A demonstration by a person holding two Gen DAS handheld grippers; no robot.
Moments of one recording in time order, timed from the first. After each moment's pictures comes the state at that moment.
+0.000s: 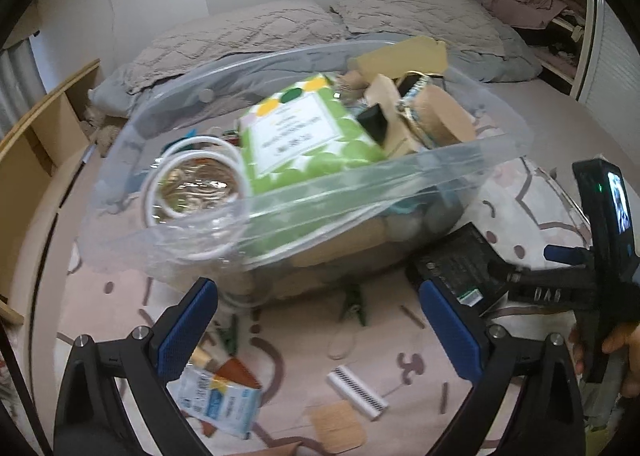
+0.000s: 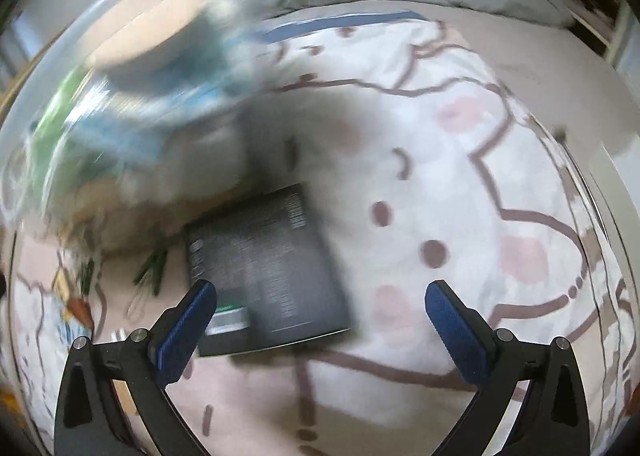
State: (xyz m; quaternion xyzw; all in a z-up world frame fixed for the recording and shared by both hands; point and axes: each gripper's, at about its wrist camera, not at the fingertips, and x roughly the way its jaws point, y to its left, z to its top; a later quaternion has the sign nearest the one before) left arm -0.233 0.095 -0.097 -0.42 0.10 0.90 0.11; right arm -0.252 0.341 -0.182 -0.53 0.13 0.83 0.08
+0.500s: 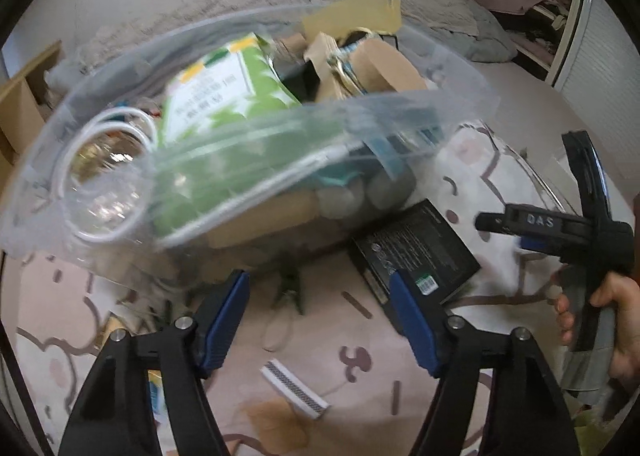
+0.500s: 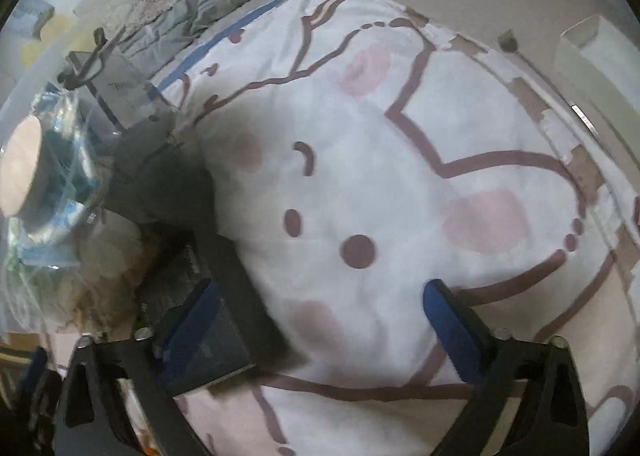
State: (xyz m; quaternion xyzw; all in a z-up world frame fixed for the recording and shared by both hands) left arm -0.237 0.131 -0.126 -0.47 0.08 0.86 0.17; right arm -0.244 0.403 -0.209 -0.53 0.29 0.79 0.11
